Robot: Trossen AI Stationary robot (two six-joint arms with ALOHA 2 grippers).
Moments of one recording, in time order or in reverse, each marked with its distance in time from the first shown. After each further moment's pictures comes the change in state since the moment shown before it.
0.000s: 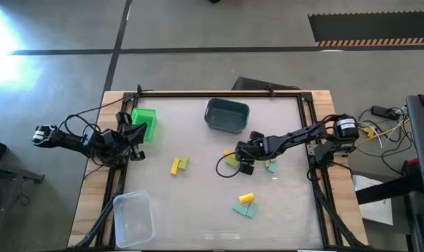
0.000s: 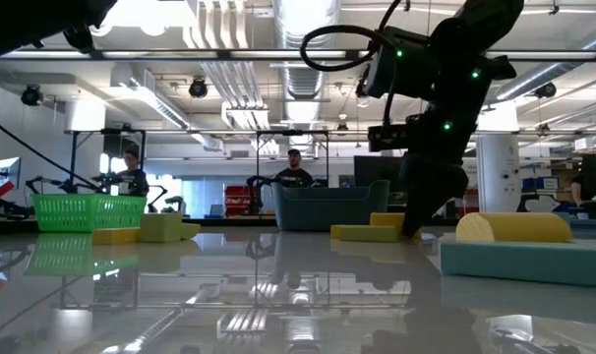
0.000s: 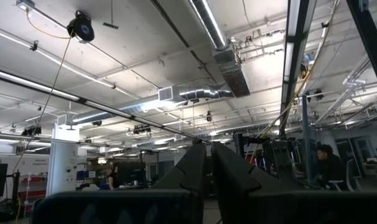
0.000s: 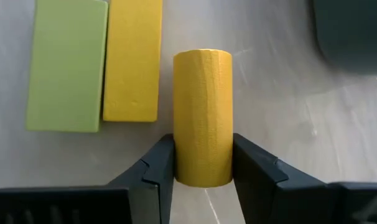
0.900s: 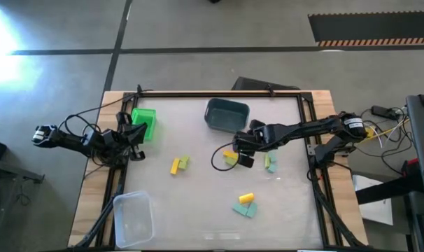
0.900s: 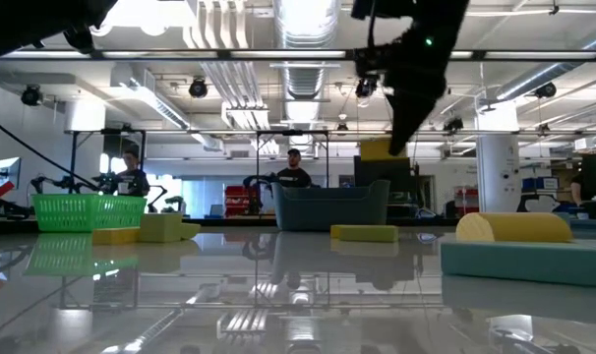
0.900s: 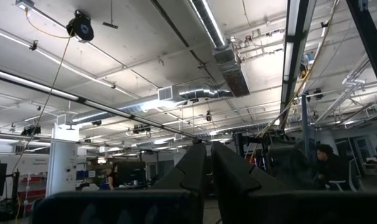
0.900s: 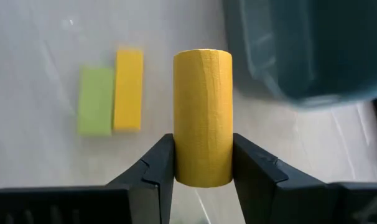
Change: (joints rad) left arm 0.000 0.001 -0.001 0.000 0.000 -0.002; right arm -0.013 -0.077 0.357 -0.447 0.035 -0.026
